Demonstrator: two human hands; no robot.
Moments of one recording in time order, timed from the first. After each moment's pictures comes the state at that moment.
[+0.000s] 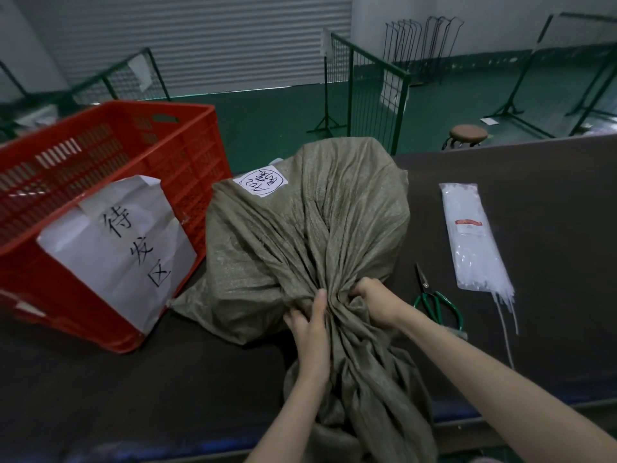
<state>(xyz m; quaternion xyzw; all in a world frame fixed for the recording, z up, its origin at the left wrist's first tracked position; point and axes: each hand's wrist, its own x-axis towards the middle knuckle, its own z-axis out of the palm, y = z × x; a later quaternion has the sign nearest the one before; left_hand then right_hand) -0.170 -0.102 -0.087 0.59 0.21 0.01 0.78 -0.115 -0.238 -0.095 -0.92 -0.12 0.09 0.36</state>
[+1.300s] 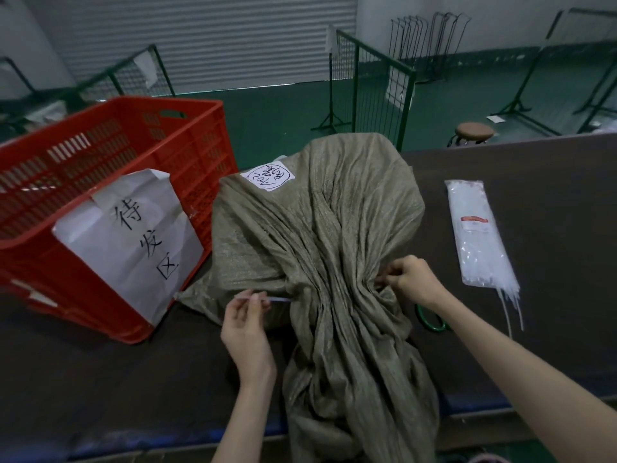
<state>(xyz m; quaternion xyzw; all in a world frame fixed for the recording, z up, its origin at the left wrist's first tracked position) -0.171 -0.018 -0.088 0.51 0.18 0.22 0.81 -0.114 -0.286 -0.082 -0.92 0.04 0.02 0.38</state>
